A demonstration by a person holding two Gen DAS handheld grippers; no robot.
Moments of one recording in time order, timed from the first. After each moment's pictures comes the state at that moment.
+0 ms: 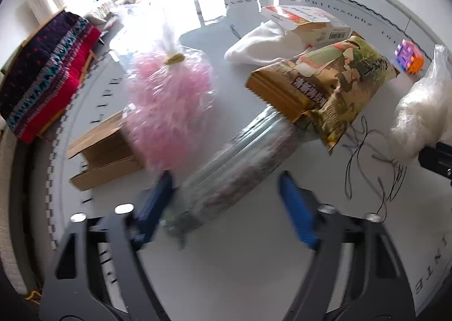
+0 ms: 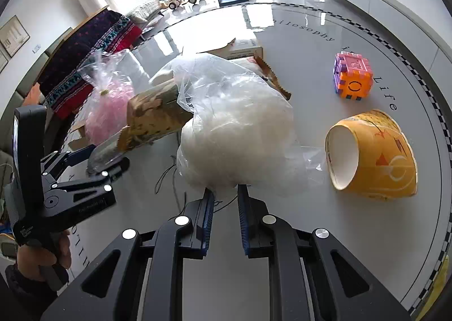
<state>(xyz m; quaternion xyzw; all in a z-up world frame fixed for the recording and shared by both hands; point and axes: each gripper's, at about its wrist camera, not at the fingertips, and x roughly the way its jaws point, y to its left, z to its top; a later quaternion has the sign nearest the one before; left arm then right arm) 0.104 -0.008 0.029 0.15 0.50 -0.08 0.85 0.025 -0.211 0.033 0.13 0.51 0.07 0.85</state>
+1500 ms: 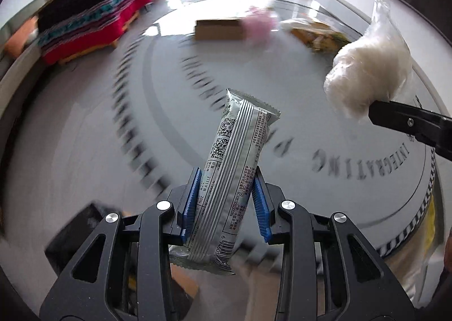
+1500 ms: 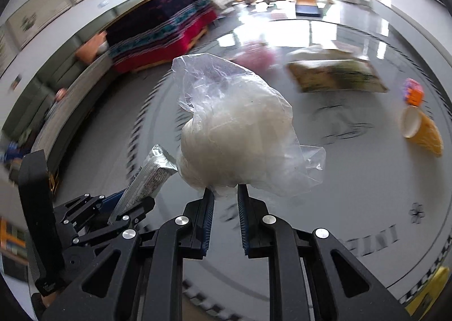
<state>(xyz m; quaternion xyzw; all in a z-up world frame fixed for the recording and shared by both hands) -0.130 0.109 0.054 -0.02 0.49 -0.02 0.87 -0.117 -0.064 0.088 0.04 0.48 0.23 0.85</state>
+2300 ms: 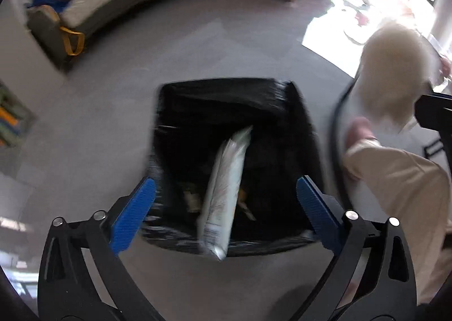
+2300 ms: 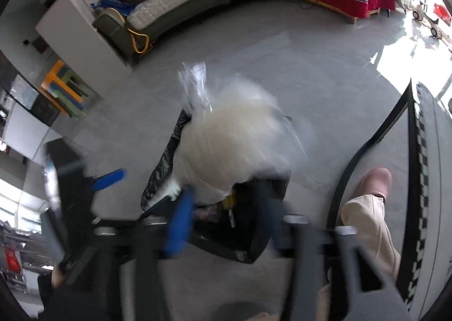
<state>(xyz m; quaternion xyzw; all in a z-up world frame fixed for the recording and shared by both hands) -0.389 0.337 -0.020 -0.17 0.49 0.32 0.79 -0.277 0.244 0.049 -0.17 0.51 0.50 0.68</state>
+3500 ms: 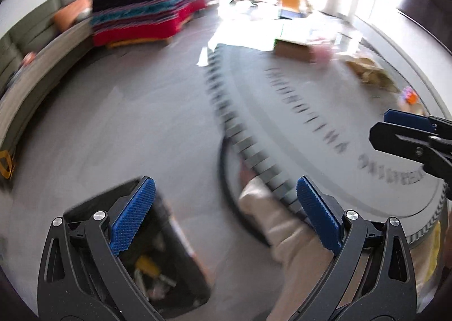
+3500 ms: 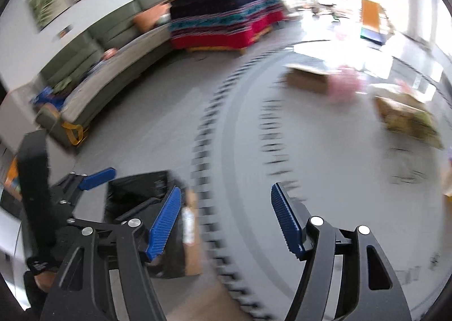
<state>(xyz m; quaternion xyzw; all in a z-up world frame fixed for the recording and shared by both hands) -0.175 0.154 0.076 -0.04 0.45 0.08 0.89 -0.131 -0.004 0.100 -0.02 0.45 0.33 0.83</state>
